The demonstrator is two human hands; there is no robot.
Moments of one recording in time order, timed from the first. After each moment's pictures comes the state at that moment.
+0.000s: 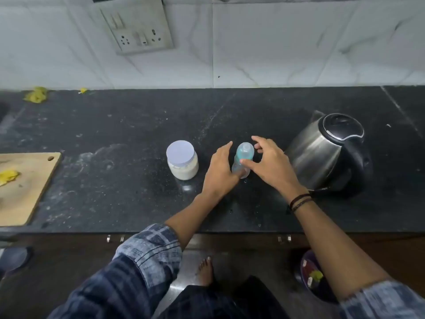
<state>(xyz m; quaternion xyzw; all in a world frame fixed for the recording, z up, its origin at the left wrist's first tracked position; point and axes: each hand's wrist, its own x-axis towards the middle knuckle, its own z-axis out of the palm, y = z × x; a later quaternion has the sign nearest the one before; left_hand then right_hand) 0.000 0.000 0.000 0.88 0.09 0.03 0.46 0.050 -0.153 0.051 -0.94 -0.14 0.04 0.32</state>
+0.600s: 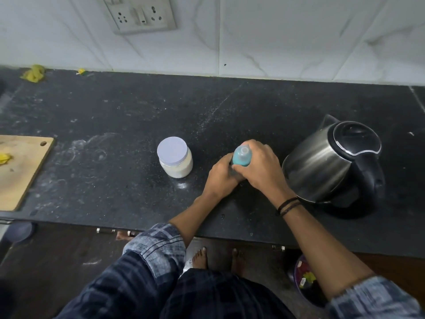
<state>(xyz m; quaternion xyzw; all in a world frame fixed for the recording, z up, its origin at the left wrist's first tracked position) 0.025 -0.016 -0.031 0.84 0.13 -0.01 0.53 0.075 -0.139 0.034 -0.94 -0.20 0.06 0.27</state>
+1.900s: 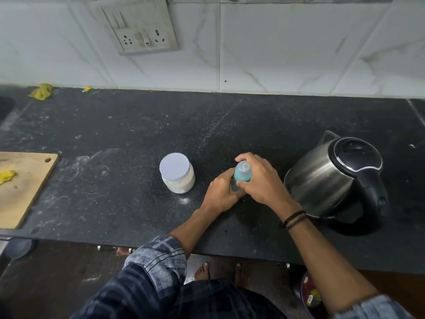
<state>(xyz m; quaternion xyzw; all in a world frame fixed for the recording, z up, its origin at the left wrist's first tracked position) 0.033 0.000 -0.045 0.88 0.08 0.00 0.47 0.084 -0.141 0.034 -0.92 -0.25 0.10 0.29</state>
